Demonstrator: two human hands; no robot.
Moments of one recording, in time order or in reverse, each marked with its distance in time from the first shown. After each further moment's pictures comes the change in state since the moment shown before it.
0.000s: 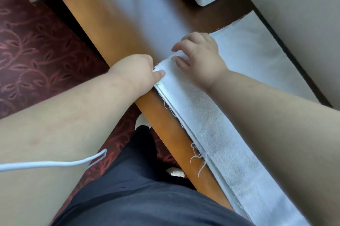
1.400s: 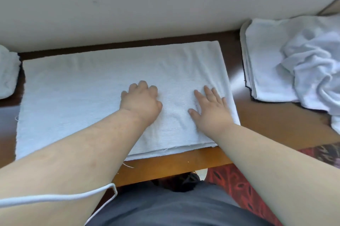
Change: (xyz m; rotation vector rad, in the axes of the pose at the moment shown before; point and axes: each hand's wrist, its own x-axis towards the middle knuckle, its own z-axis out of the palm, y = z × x) left_hand -0.105 0.278 0.100 0.669 -0.076 0.986; right_hand -0.400 0.016 -0.033 0.146 0.086 1.404
